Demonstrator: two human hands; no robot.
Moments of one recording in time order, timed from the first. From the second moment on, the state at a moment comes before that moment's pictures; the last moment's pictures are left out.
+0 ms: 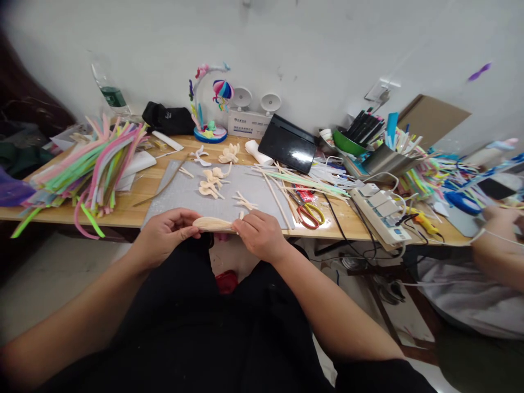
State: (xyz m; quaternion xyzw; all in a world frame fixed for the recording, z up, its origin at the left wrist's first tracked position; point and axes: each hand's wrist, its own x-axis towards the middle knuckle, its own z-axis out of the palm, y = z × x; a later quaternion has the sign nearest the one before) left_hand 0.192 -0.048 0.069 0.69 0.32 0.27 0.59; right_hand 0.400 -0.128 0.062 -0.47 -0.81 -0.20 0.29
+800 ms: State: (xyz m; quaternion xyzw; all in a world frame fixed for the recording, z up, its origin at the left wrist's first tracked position) left_hand 0.190 -0.052 0.069 0.74 0.33 0.33 0.49; right_hand 0.394 -0.132 0.060 -0.50 -0.80 -0.17 0.30
